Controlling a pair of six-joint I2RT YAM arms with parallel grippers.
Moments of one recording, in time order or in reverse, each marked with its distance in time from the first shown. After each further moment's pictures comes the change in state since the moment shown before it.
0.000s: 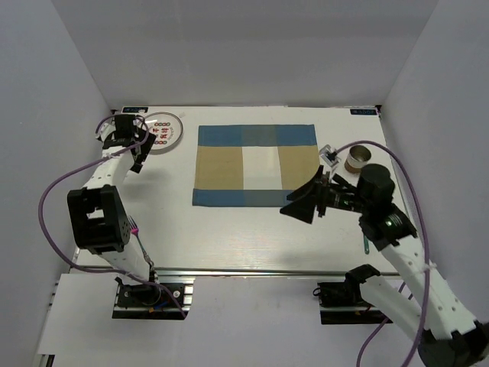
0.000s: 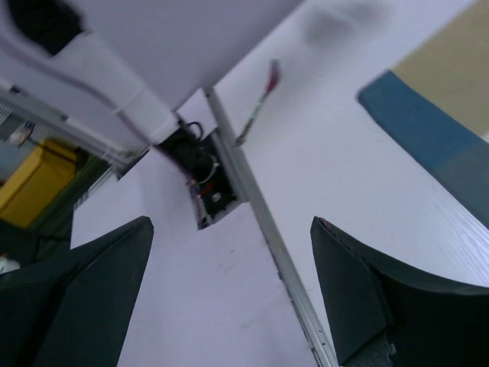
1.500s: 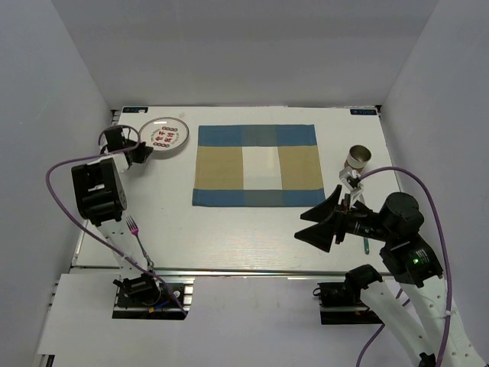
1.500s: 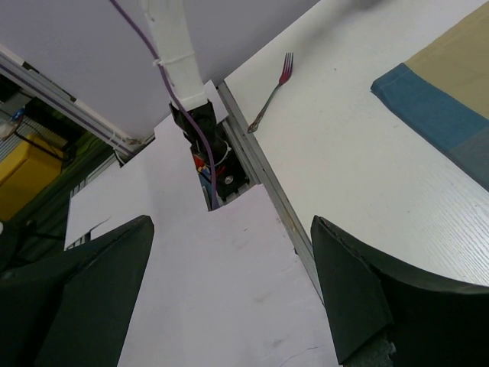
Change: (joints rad) left arm 0.168 0.408 0.033 0.509 0.460 -0.122; right arm -0.001 -0.312 -0.001 -0.224 -0.035 -0.026
